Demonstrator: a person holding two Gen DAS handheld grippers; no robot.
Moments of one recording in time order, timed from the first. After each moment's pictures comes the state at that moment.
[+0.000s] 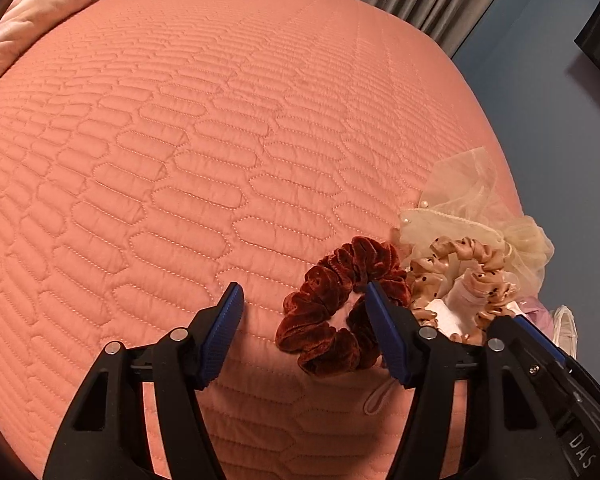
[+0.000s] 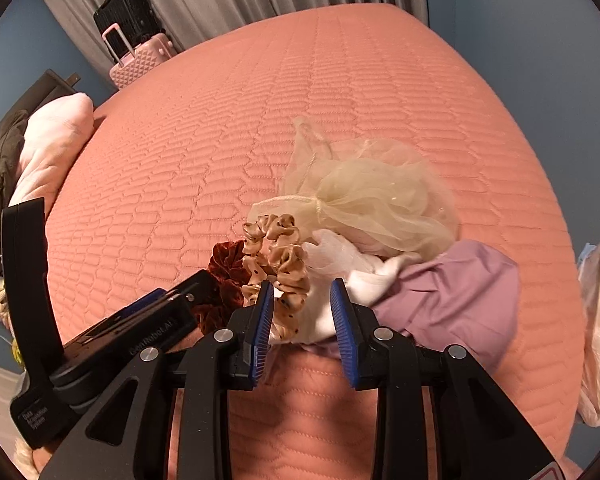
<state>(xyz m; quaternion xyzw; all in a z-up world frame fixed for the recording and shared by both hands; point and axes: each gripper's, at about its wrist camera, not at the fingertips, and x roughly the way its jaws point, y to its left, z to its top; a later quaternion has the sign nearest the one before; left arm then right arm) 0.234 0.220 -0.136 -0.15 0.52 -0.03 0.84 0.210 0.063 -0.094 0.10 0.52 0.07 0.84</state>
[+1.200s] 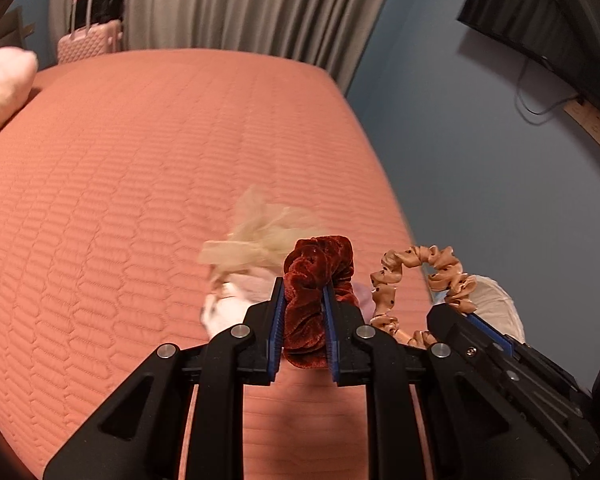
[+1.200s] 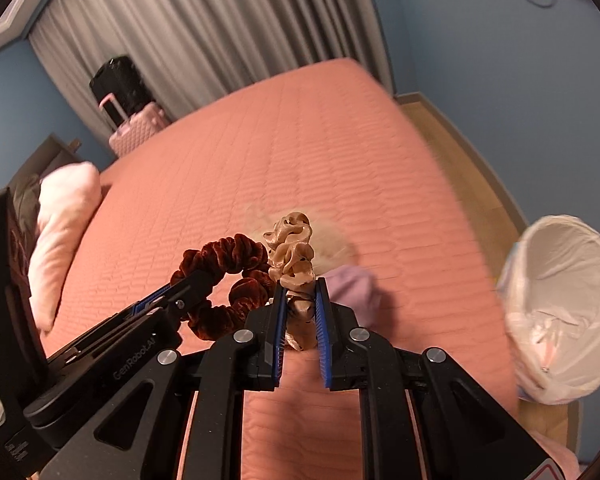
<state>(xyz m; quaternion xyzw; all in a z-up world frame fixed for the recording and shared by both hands) 0.162 0.099 -0.013 -0.08 0.42 -0.14 0.89 0.124 -0.047 0.001 0.16 0.43 0.03 0.89</state>
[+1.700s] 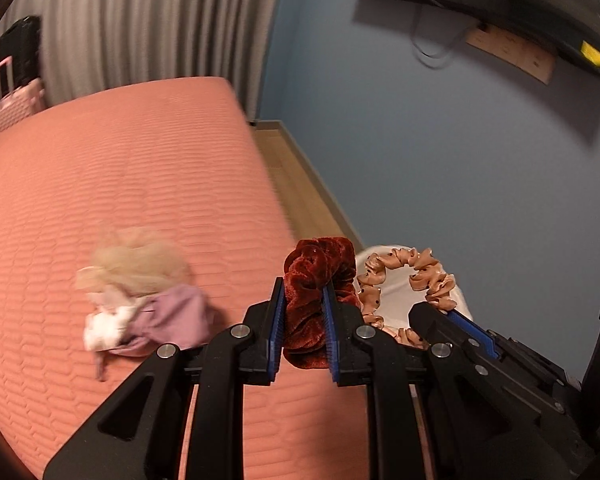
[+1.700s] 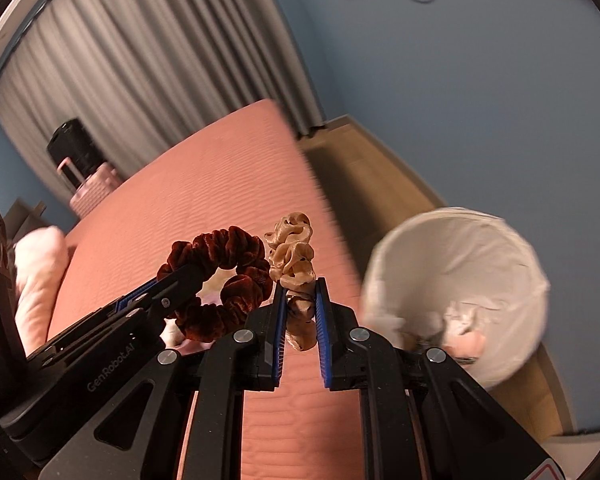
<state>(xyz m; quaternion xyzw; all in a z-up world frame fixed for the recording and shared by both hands) 0.115 -0.049 0.015 0.00 0.40 -0.25 0.88 0.045 -0.191 0.020 0.21 0.38 -0.07 0.90</state>
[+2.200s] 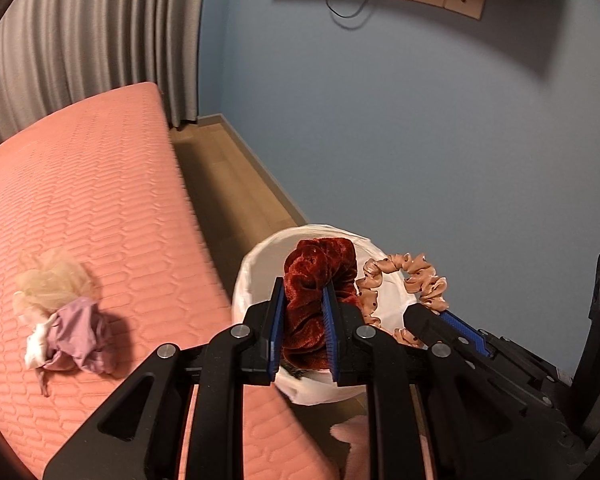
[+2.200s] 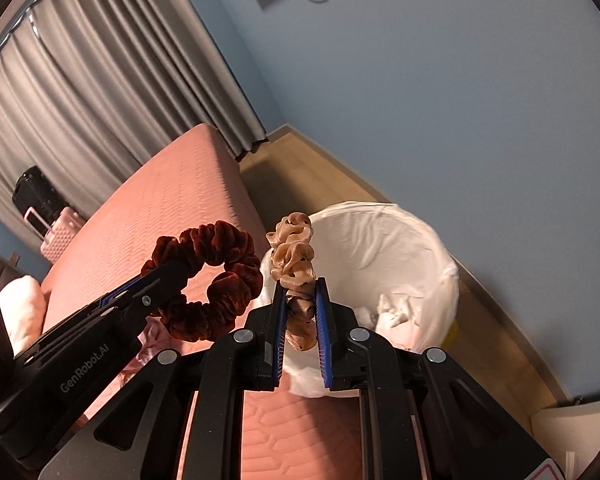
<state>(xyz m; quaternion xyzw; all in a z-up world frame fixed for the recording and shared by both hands) 0.083 -0.151 0.010 0.05 0.40 -0.33 0.85 -0.014 -0.292 0.001 0.26 0.37 -0.15 0.88</state>
